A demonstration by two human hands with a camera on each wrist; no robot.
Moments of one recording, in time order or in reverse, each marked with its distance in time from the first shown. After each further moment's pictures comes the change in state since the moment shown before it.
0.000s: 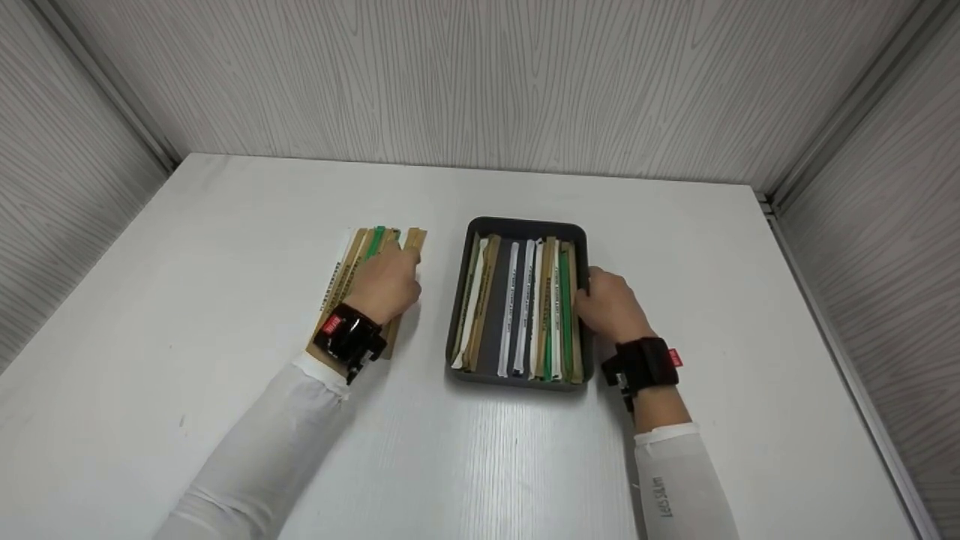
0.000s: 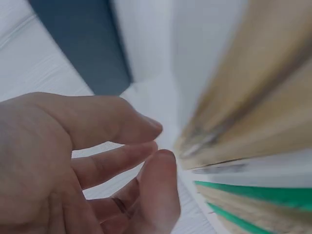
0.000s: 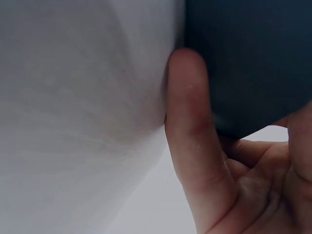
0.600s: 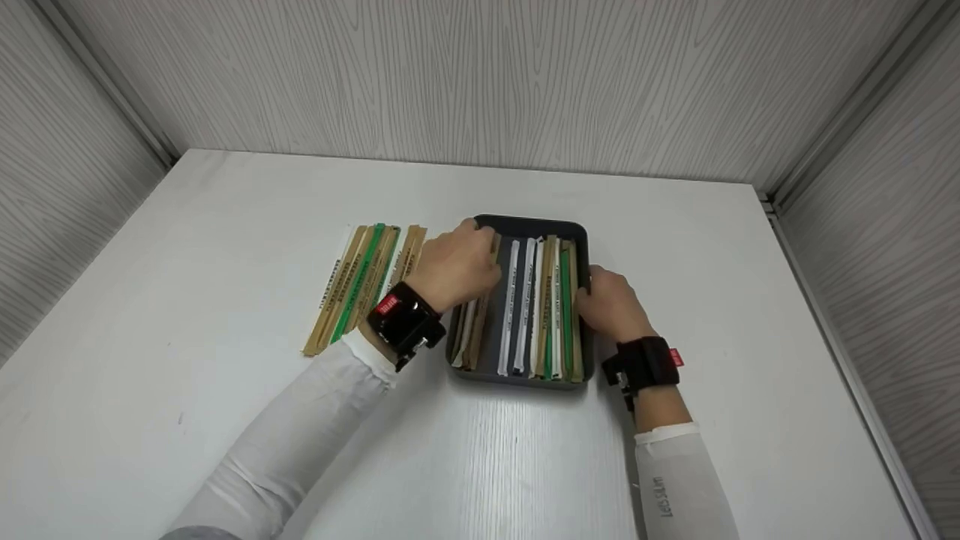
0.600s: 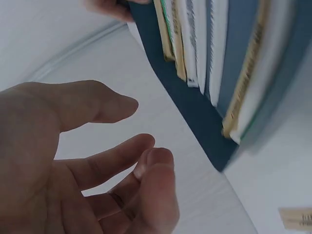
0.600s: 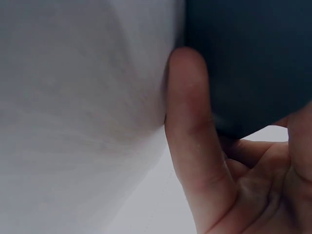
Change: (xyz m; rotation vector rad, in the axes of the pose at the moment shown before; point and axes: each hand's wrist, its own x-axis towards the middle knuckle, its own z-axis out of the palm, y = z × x) left_hand 0.010 0.087 -0.034 -0.069 -0.073 0.157; right_hand 0.000 0.000 0.000 -0.005 0.003 -0.003
